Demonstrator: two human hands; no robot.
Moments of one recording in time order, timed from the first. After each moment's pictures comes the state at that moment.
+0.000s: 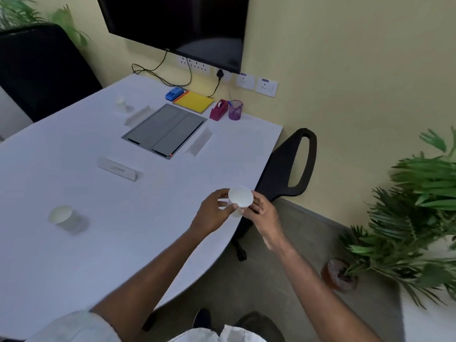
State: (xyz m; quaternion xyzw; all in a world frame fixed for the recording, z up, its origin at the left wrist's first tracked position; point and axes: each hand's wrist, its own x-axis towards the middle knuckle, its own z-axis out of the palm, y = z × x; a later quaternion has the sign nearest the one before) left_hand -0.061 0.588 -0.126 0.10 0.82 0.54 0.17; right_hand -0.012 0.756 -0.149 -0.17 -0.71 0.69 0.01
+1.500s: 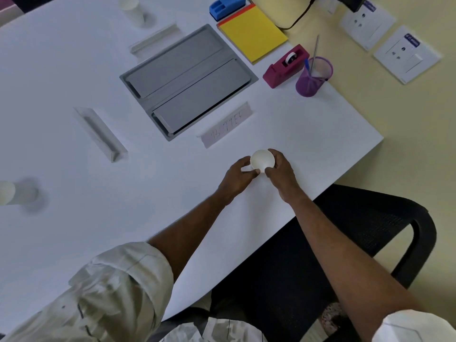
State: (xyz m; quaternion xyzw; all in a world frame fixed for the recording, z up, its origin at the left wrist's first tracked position) left_hand -0.431 0.733 -0.265 -0.19 0.72 0.62 0.25; right_hand -0.475 0.882 -0.290 -0.14 -0.82 0.50 -0.24
